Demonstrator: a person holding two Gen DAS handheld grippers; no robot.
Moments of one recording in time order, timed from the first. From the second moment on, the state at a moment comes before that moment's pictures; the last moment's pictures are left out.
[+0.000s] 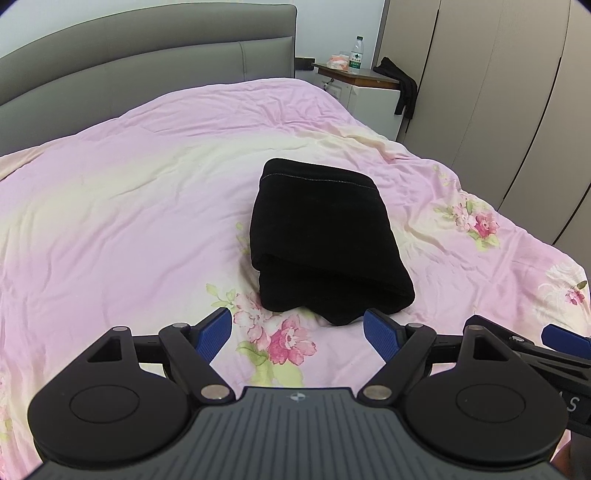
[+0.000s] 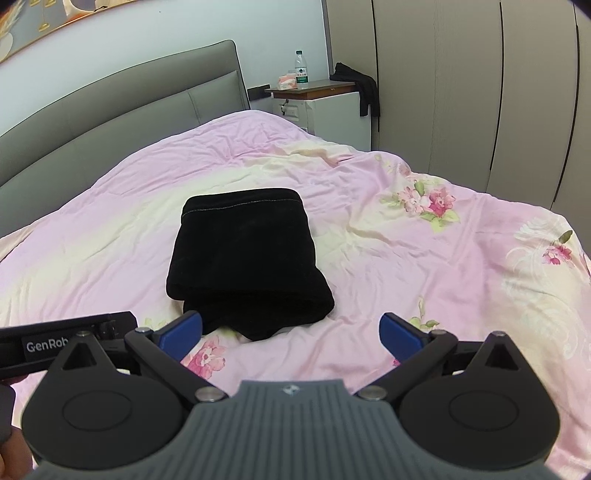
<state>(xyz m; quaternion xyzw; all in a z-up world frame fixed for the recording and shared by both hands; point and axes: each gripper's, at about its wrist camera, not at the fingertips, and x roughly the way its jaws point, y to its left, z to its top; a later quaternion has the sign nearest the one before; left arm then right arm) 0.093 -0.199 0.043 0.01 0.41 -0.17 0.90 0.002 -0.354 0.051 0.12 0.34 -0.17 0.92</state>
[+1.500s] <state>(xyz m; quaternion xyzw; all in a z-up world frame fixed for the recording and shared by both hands) 0.093 -0.191 0.043 0.01 0.41 -0.17 0.90 -0.002 -0.351 0.052 0.12 0.34 -0.18 0.91</state>
